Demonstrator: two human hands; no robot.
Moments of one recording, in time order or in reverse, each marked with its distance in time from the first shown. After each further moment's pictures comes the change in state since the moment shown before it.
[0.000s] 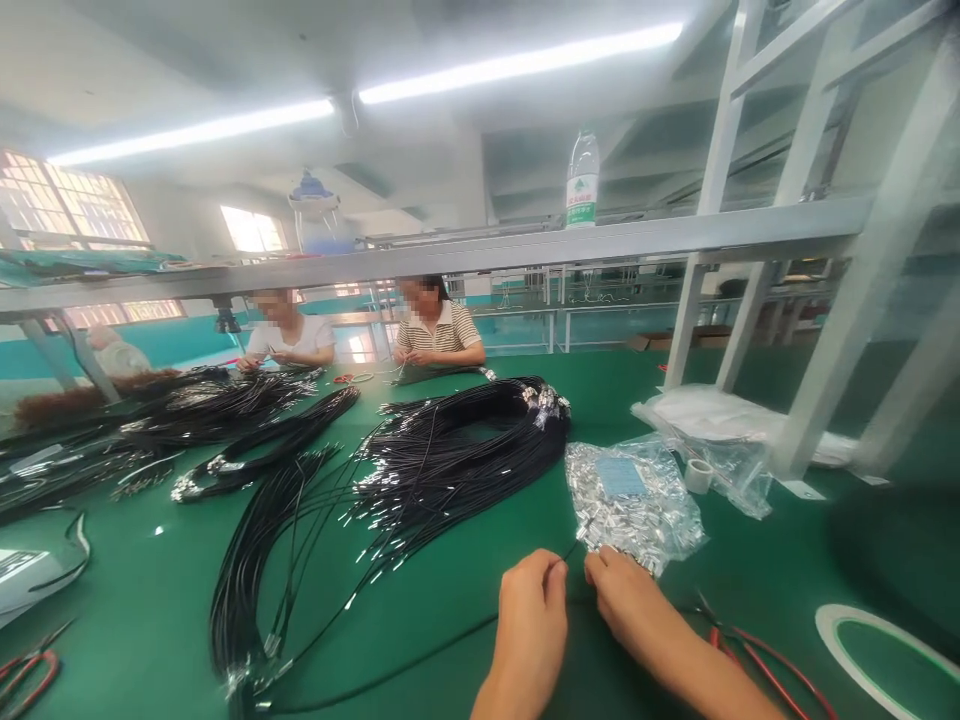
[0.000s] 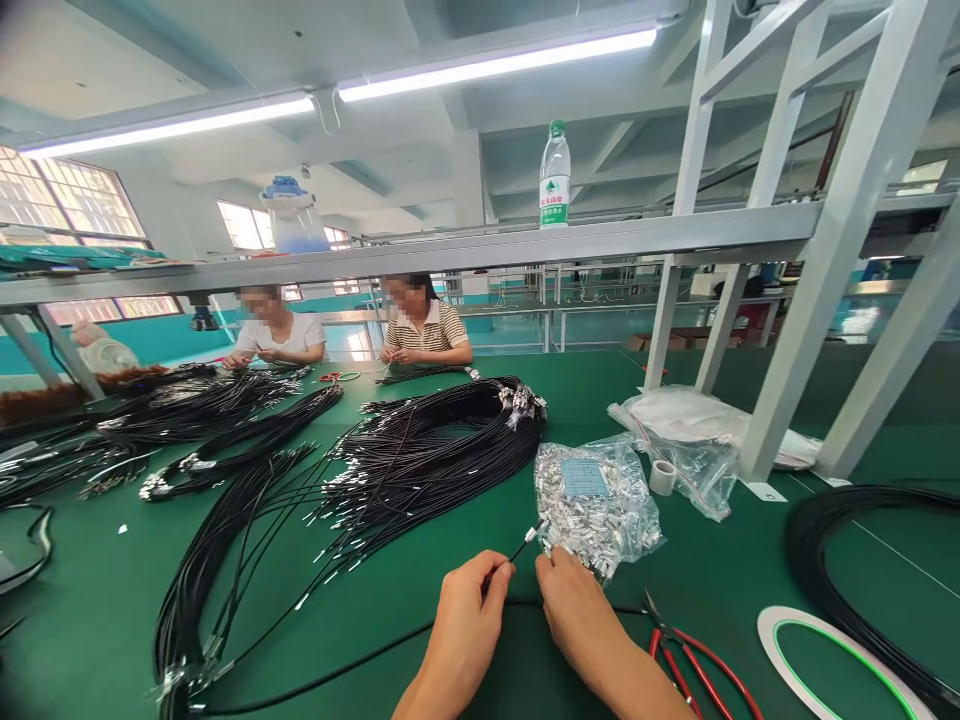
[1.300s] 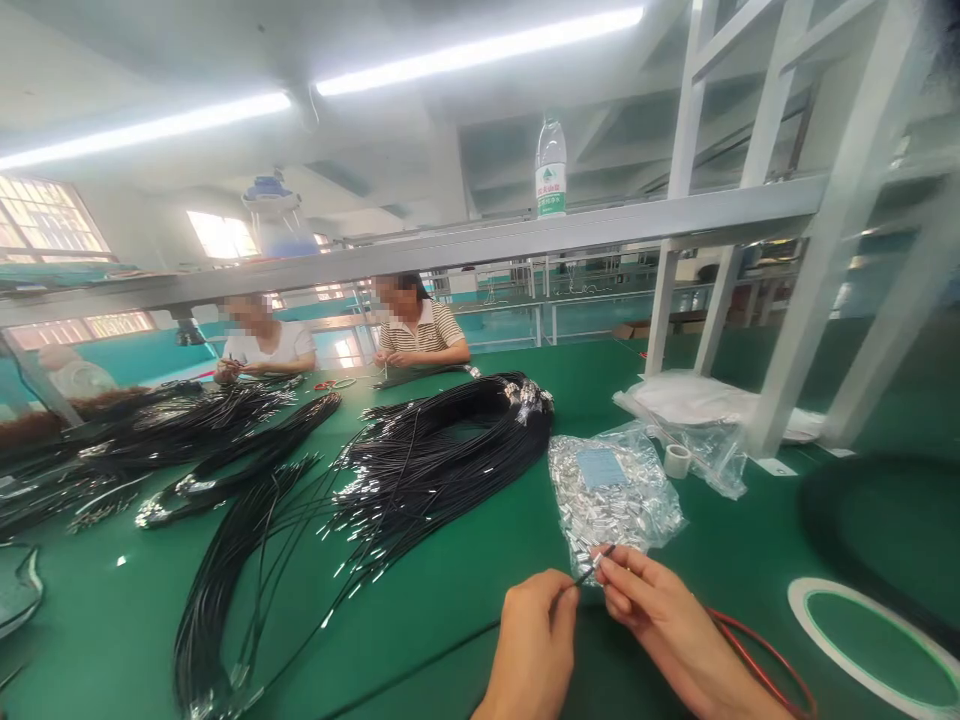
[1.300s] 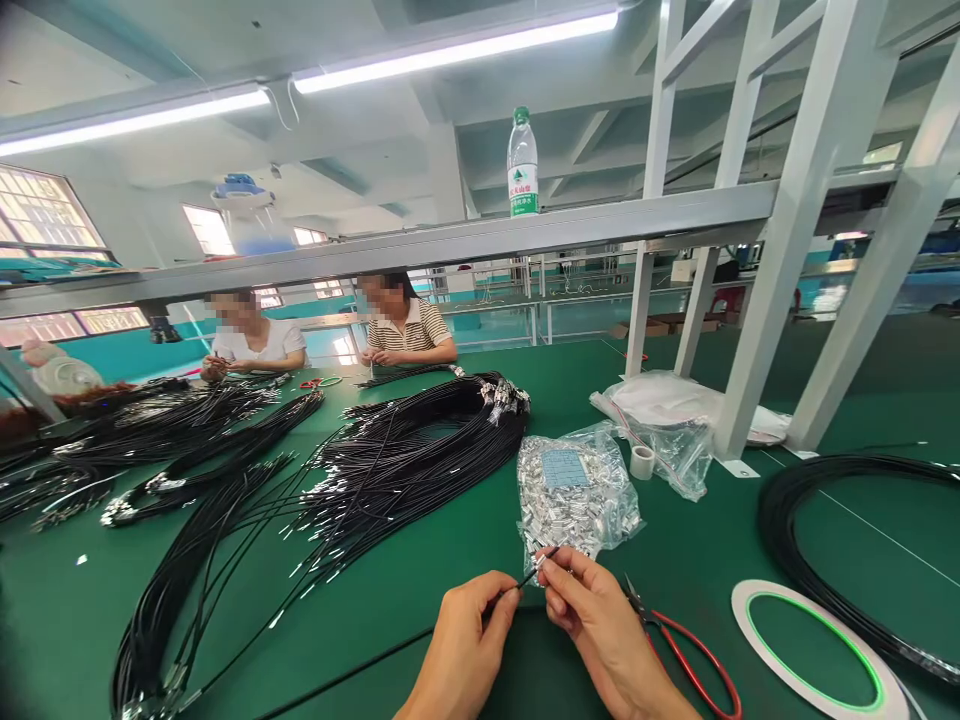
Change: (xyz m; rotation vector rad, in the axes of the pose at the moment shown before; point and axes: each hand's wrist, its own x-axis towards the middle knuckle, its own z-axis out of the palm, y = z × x) left_hand -0.008 0.013 0.009 -0.042 -0.174 0.091; right_hand -0.032 0.013 0.005 2.092 0.237 0.219
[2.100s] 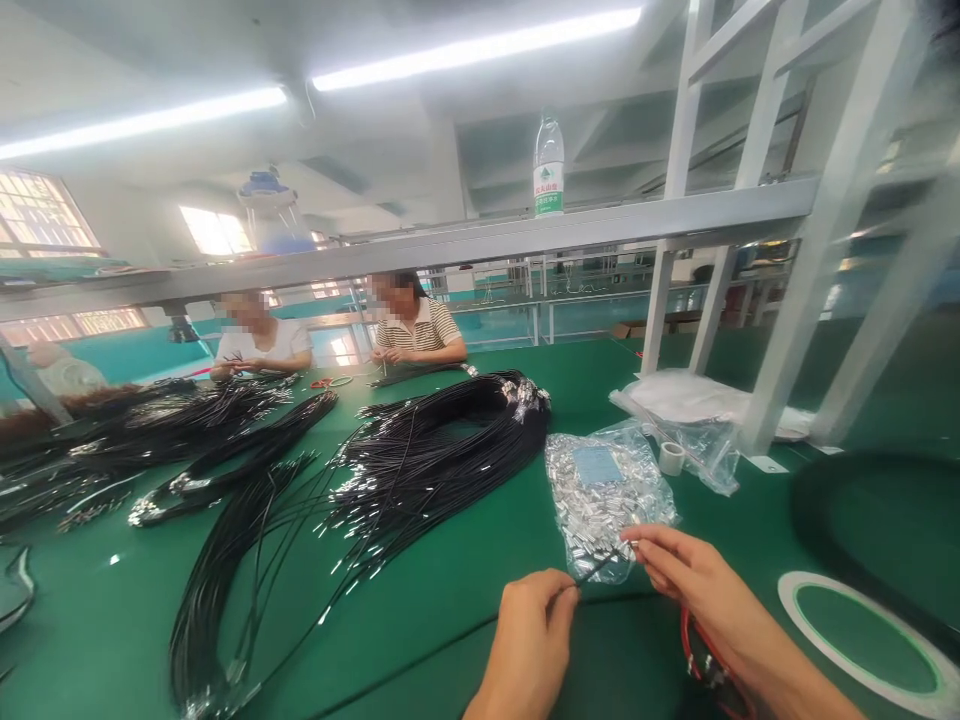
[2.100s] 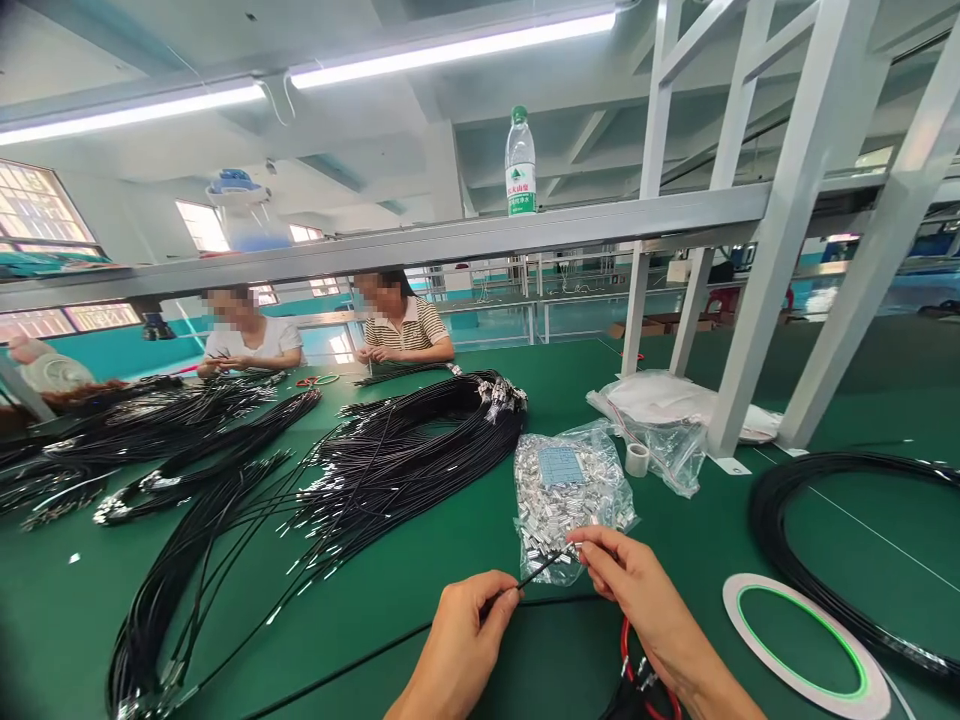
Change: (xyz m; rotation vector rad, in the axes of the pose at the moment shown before) left_hand -0.001 0.002 -0.003 0.000 -0.042 -0.019; right_hand 0.006 -0.037 -0.038 -0.422 0.126 -0.088
